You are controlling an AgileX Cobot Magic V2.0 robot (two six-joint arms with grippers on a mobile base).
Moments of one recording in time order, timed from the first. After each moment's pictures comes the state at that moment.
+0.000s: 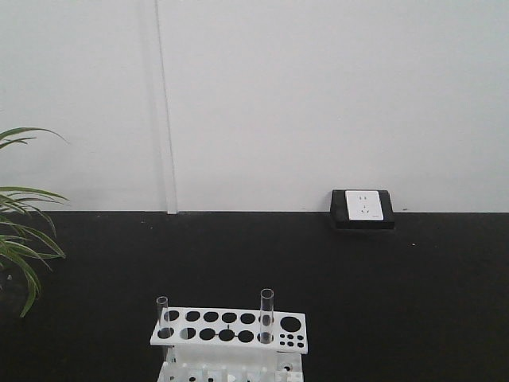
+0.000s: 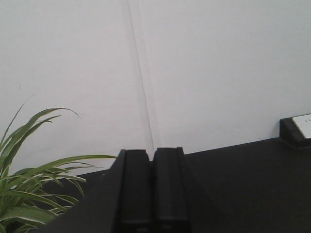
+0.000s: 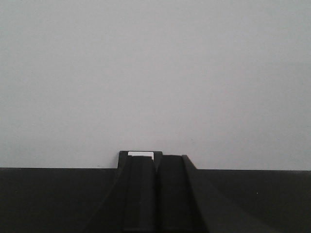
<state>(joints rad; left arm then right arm) -0.11 0.89 -0.72 -0.07 -0.12 0.13 -0.03 0.86 -0.77 0.03 -0.03 -0.07</state>
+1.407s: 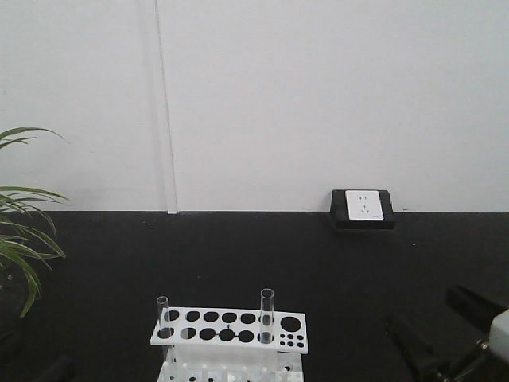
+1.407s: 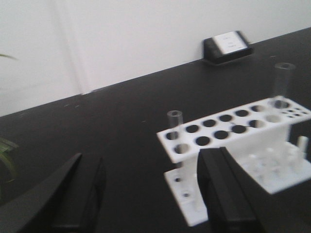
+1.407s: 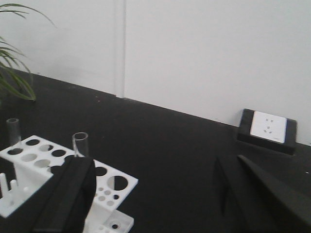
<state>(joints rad) -0.29 0.87 -0.28 0.11 -0.36 -0.04 0.40 0.93 -0.41 -0.06 -0.35 -0.05</state>
